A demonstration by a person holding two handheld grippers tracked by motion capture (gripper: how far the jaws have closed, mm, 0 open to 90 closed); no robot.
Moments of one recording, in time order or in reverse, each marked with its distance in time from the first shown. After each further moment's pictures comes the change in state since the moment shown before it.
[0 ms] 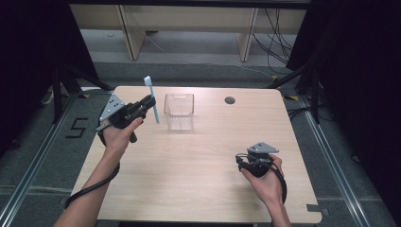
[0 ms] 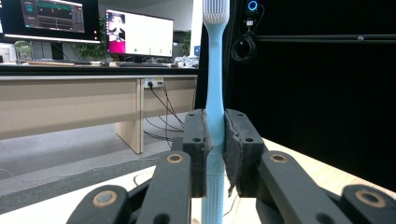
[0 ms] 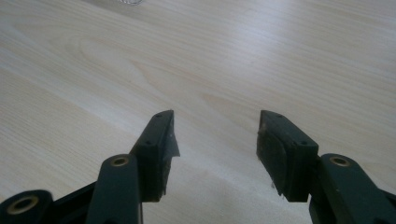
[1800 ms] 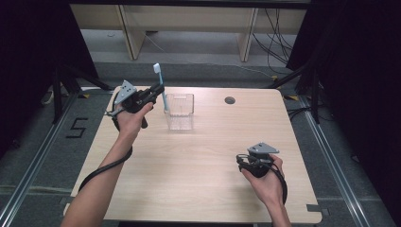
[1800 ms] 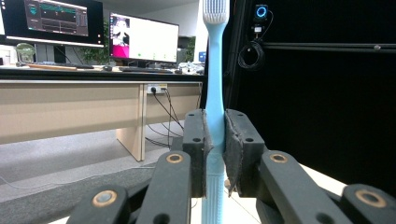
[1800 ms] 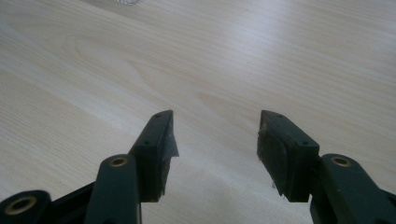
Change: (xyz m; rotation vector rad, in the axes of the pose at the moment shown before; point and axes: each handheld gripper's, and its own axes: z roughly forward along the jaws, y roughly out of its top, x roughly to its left) left arm 0.018 -0.001 0.055 -0.022 0.018 -0.018; right arm 0.001 0.000 -0.002 -0.005 -0.015 -0.006
